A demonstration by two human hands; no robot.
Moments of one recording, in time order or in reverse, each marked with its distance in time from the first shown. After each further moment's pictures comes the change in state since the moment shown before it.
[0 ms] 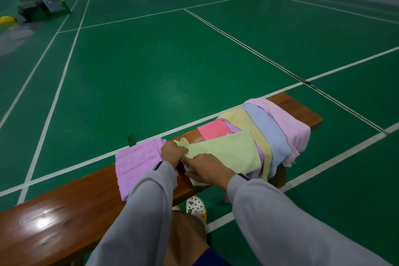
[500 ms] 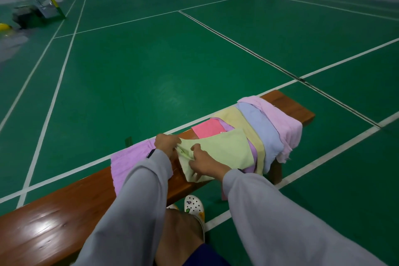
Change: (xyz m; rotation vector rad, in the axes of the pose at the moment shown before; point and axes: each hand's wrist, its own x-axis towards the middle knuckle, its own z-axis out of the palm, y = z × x) left_hand -0.002 0.038 -0.015 -0.264 0.062 -0.168; right_hand -0.004 0.006 -0.015 0.850 -0.144 0.540
